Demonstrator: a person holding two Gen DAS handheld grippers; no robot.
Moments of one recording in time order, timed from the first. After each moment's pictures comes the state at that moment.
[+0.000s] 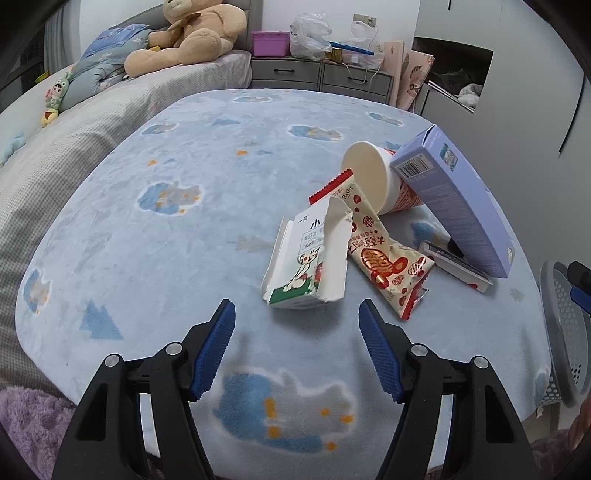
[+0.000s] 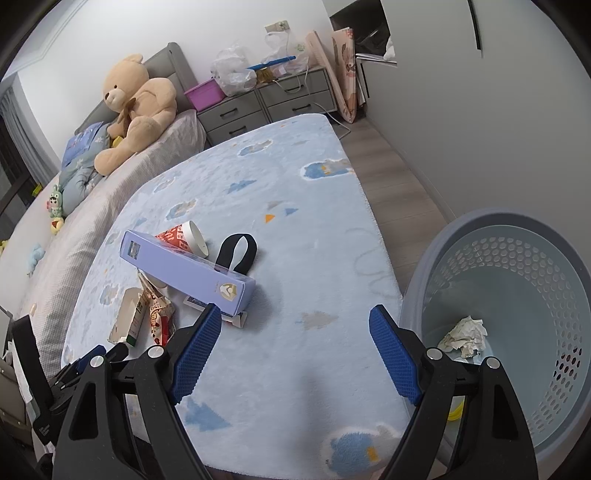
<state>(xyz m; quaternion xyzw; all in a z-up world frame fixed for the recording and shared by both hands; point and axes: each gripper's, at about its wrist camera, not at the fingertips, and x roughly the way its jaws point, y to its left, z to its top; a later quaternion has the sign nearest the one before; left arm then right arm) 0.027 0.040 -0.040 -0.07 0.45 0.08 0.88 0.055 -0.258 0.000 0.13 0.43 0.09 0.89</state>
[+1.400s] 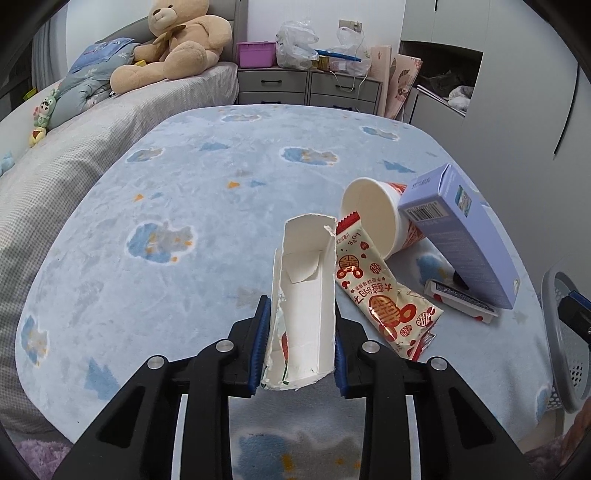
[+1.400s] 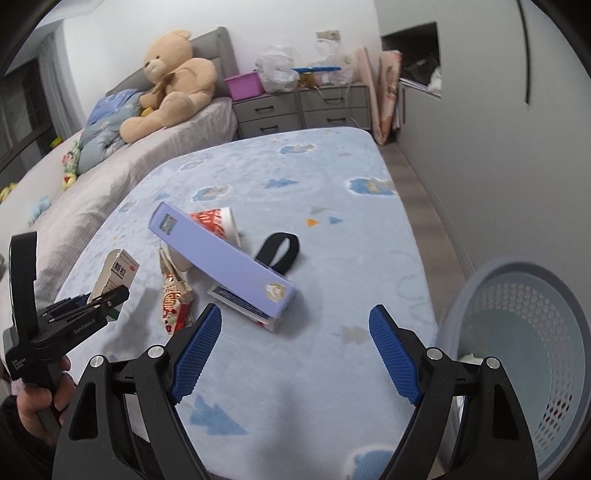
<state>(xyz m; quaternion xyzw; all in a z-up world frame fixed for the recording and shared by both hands) 0.051 0.052 -0.025 -0.06 0.43 0.06 0.90 0.055 -0.201 0.003 0.03 0.40 0.14 0.91</state>
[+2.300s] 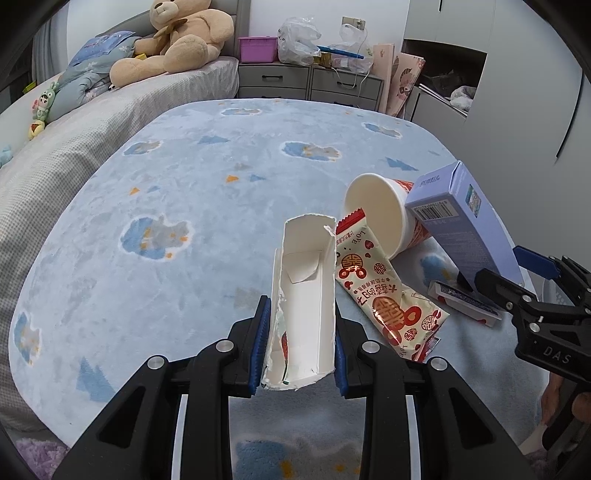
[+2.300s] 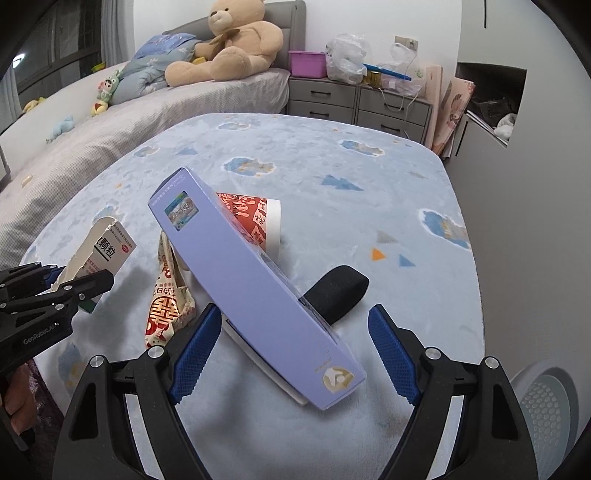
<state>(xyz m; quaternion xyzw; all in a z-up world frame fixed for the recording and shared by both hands) 0.058 0.055 -0.033 -0.07 0.44 0.05 0.89 0.115 -0.132 -0.027 -0.10 0.40 0.20 0.89</state>
